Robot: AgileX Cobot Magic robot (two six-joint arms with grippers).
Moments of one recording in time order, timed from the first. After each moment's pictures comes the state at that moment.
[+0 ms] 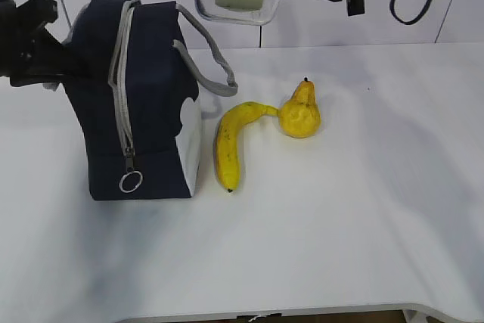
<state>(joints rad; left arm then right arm) -0.05 1.56 -1.07 -1.00 0.72 0.45 0.08 1.95 -1.72 1.39 1.18 -0.43</state>
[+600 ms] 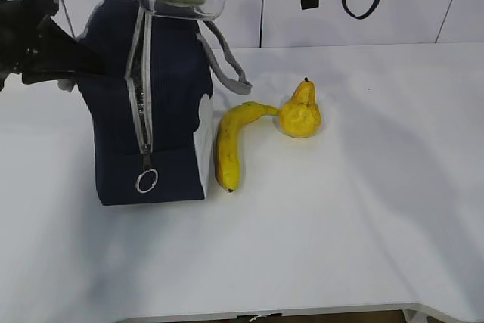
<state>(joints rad) -0.05 1.56 -1.07 -1.12 0.85 0.57 0.21 1.95 -1.76 1.39 1.07 -0.39</state>
